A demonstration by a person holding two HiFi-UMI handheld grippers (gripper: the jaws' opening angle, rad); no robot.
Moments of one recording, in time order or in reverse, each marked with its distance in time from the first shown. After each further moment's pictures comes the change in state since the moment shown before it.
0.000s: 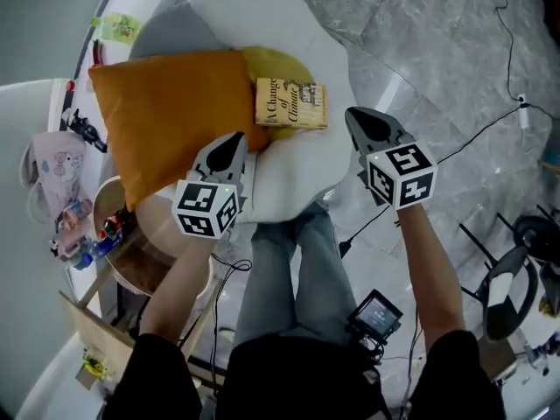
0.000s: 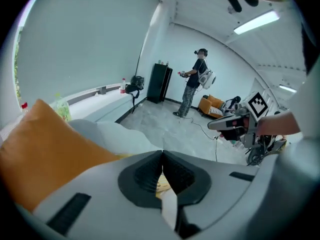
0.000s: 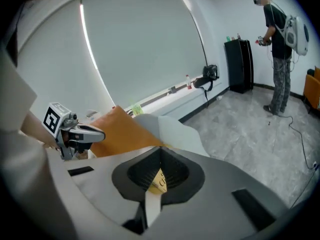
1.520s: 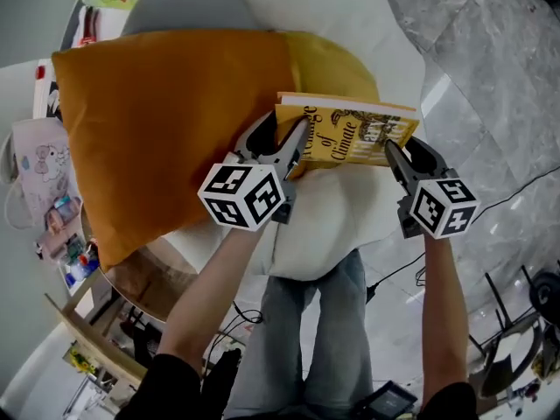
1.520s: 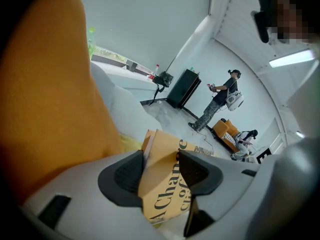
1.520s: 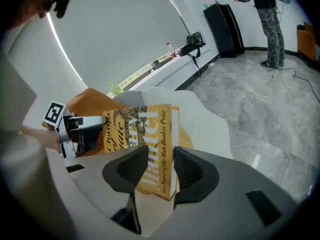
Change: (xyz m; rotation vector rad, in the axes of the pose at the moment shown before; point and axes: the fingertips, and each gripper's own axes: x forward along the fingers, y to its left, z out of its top) left arm 0.163 0.103 -0.091 -0.413 -0.104 0.020; right arm 0.179 -0.061 -0.157 0.257 0.119 0.039
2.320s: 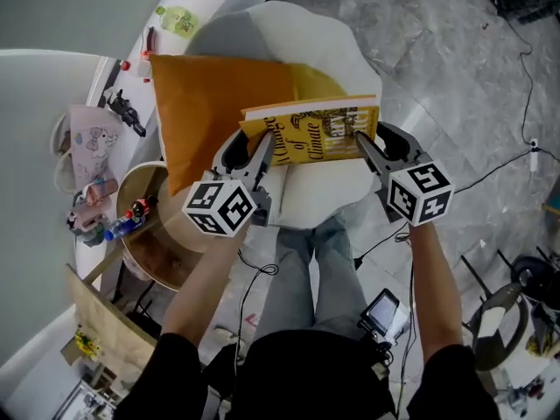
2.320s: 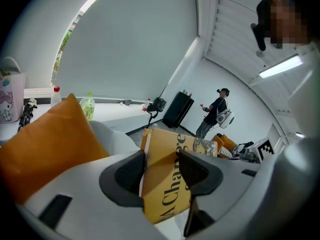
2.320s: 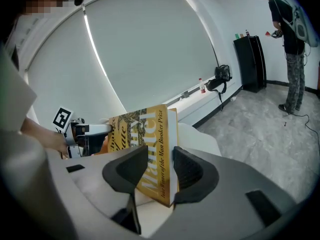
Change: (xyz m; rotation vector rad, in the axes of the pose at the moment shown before) left arm -0.220 -0.119 0.156 0.037 -0.181 0.022; right arm -0.198 0.182 0.162 -0.254 -0.127 0.112
